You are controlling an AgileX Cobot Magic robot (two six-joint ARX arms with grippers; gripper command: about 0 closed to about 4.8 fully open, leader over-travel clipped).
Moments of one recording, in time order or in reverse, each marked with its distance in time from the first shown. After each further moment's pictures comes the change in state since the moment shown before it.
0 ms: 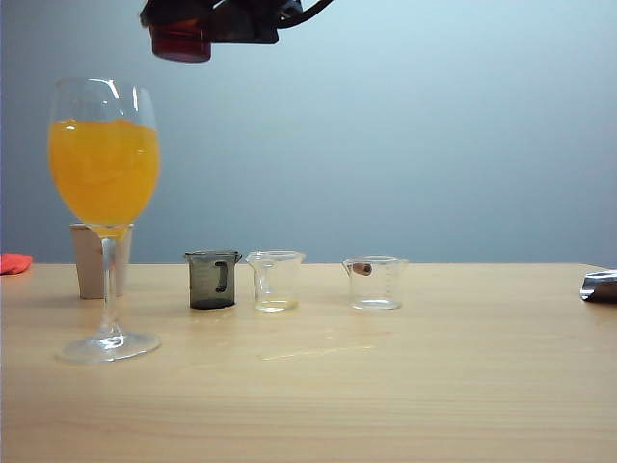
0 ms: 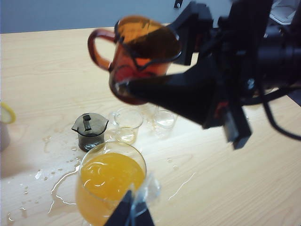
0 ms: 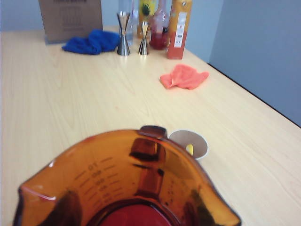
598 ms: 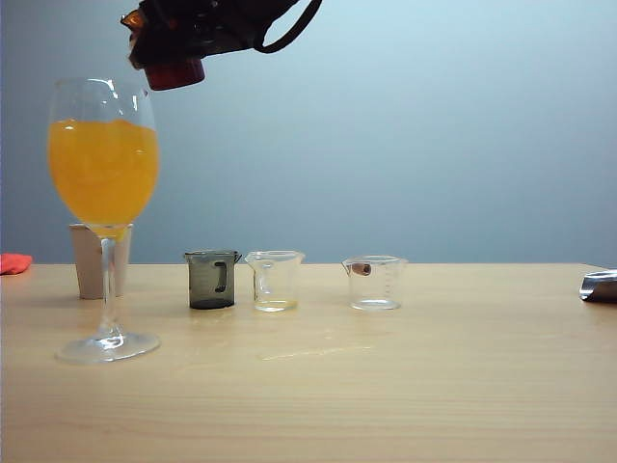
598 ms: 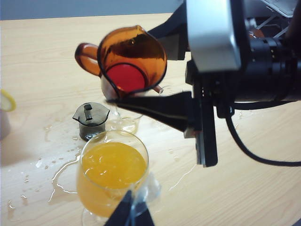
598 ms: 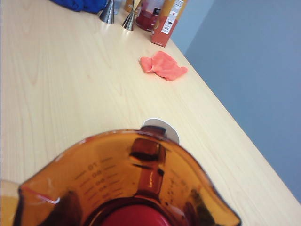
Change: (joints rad) left arm 0.000 0.002 0.000 -0.037 -0.008 0.000; right arm 0.054 0.042 -0.002 0.003 0.117 -0.339
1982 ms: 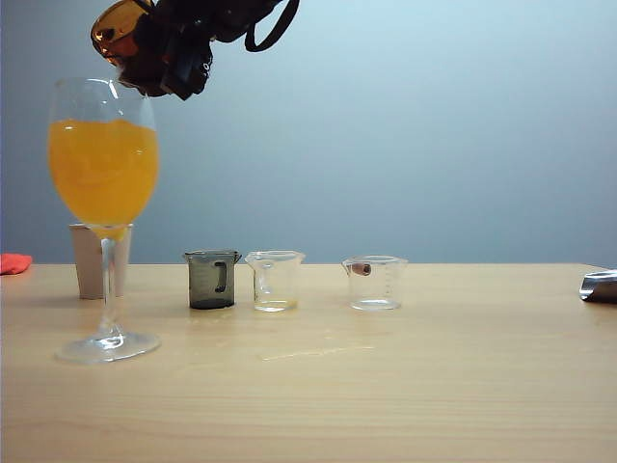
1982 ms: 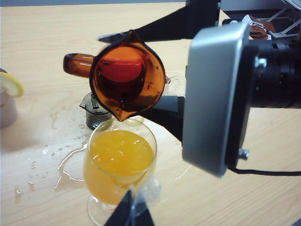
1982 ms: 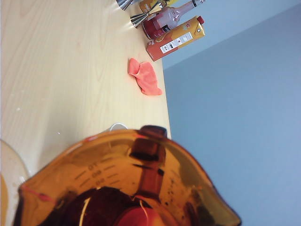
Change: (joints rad) left arm 0.000 0.000 0.000 -0.039 -0.030 0.000; right arm 0.043 0.033 0.000 0.060 0.043 -0.616
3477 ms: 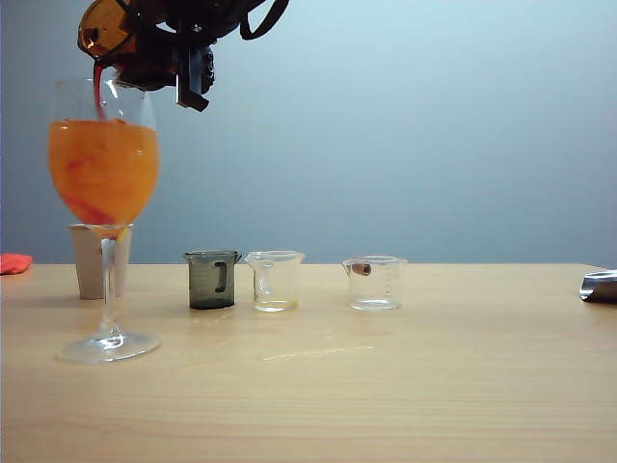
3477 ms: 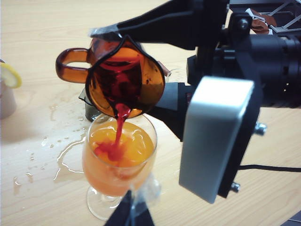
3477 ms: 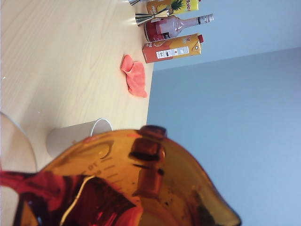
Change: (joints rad) left arm 0.000 0.000 0.000 -0.028 0.000 0.000; right arm 0.025 0.000 0.000 0.001 0.027 -0.275
